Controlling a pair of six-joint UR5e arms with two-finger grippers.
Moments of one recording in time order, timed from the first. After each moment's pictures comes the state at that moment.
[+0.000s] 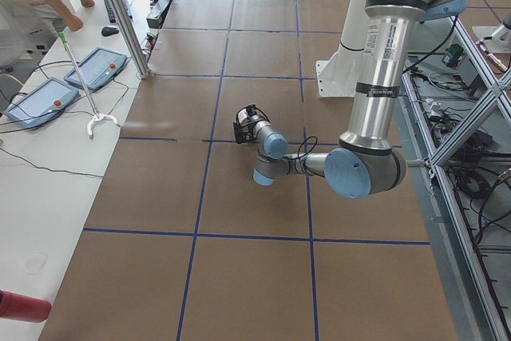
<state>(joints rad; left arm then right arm) -0.63 -1.75 -1.23 -3.65 -1.76 -1.89 1.53 -1.53 1.64 -1.83 2.27 0.01</state>
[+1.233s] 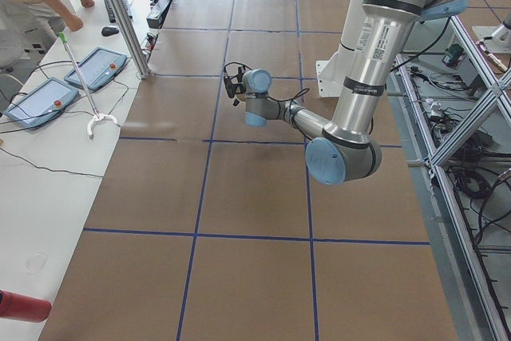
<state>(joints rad) -0.65 -1.95 -1.56 -2.70 -1.92 -1.86 1.53 -1.53 1.64 -1.83 2.27 0.01</state>
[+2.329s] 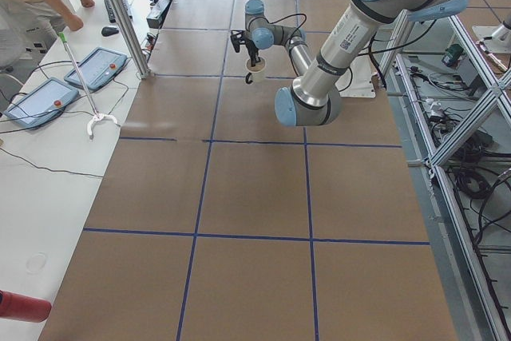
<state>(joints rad) -0.50 -2.47 -1.44 -1.67 -1.91 -1.62 1.53 -1.53 1.64 -1.83 2.27 0.01</state>
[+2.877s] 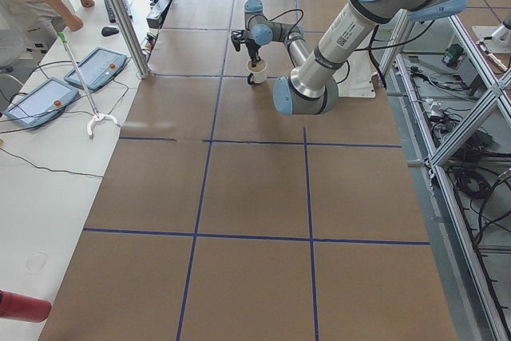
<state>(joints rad) -0.49 -2.53 -1.34 -1.65 -1.89 -1.63 1.53 -1.53 1.64 -1.83 2.27 0.01</state>
